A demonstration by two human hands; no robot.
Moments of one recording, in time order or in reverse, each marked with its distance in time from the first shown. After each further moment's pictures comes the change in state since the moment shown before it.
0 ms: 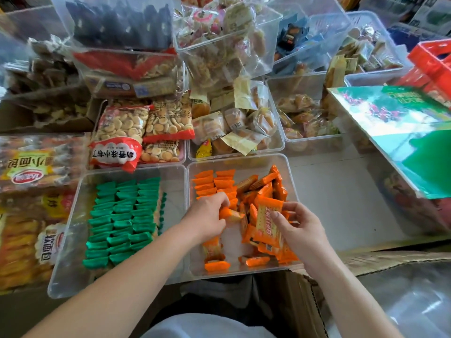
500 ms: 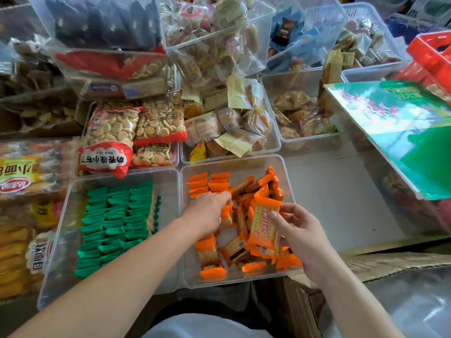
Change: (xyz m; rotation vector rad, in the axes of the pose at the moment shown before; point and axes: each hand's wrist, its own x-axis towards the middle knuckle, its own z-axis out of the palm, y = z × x) left_hand 0.044 -0.006 0.012 0.237 -0.049 0.113; right_hand 0.012 -0.001 -0.008 0.167 -0.073 0.050
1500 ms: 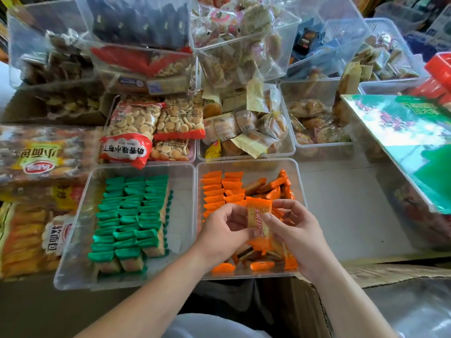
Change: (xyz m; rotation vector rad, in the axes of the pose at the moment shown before) left_hand -0.088 0.057 -0.007 -1.201 0.225 -0.174; right_hand -0.007 -0.001 0.028 -0.016 -0.033 -0.113
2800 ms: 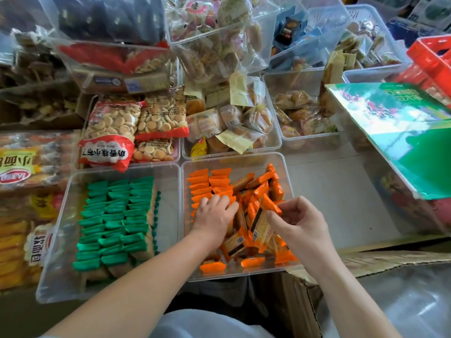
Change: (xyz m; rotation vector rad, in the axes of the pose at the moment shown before) left_hand 0.074 -0.055 0.002 1.471 -0.096 0.403; right_hand -0.008 -0.007 -0.023 -0.226 0.153 -0.101
